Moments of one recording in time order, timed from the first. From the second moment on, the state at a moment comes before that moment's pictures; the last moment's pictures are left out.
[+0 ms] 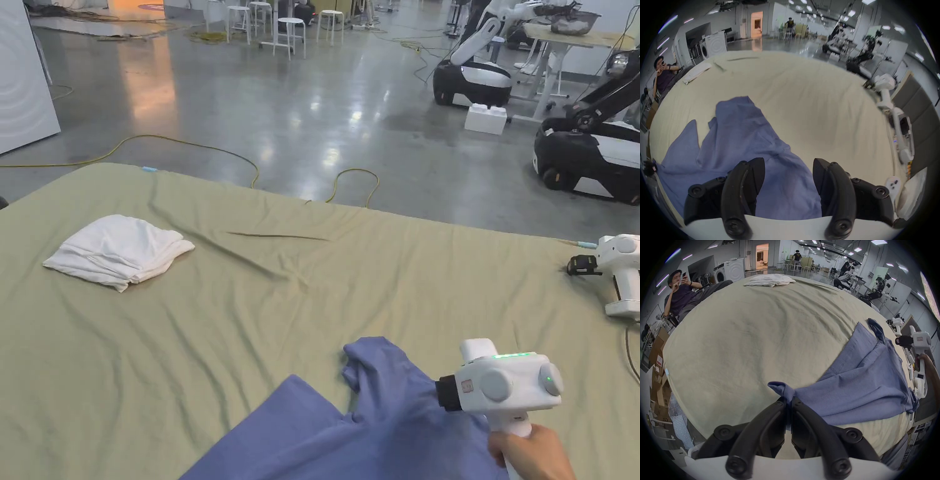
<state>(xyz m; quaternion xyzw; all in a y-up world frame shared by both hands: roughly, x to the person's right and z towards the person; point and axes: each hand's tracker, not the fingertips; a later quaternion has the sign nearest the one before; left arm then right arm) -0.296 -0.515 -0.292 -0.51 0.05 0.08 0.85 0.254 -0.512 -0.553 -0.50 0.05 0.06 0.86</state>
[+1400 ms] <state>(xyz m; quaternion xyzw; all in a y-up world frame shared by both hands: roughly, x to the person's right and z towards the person) -0.225 -0.260 -0.417 -0.22 -0.08 0.09 0.97 0.363 -0.216 -0.374 -0.13 -0.10 0.01 0.99</state>
